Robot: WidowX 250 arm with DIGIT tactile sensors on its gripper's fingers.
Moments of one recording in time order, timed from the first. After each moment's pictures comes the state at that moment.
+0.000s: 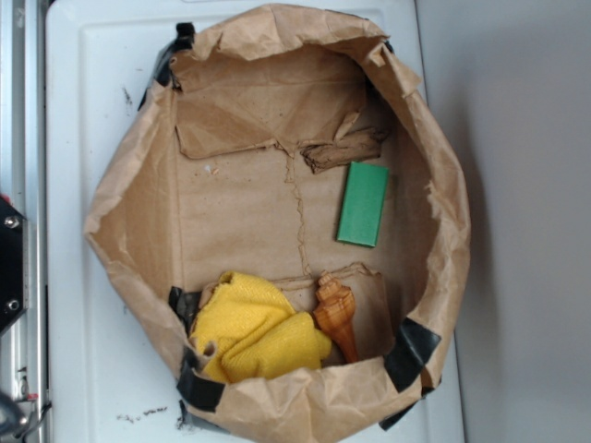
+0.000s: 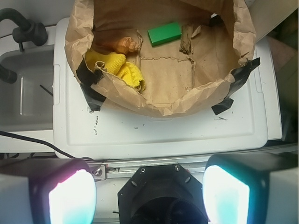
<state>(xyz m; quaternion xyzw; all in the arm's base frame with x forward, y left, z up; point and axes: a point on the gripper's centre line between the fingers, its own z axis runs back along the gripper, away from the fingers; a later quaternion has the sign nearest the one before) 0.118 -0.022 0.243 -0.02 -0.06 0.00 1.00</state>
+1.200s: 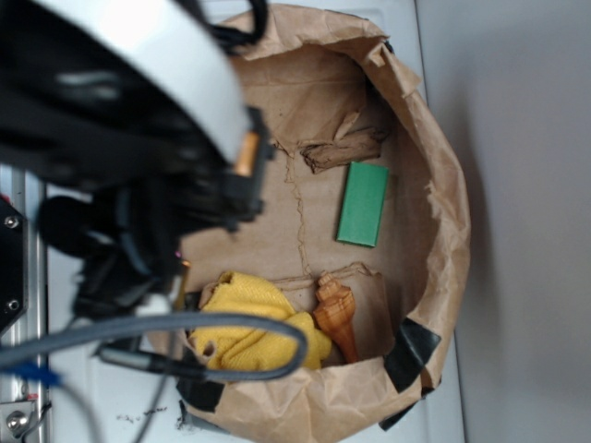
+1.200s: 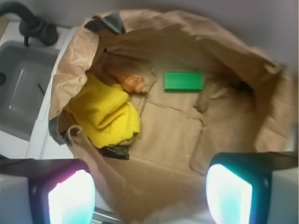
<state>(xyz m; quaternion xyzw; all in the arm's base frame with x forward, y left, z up) 0.221 -0.011 0.202 -0.02 -0.05 -0.19 0.98</state>
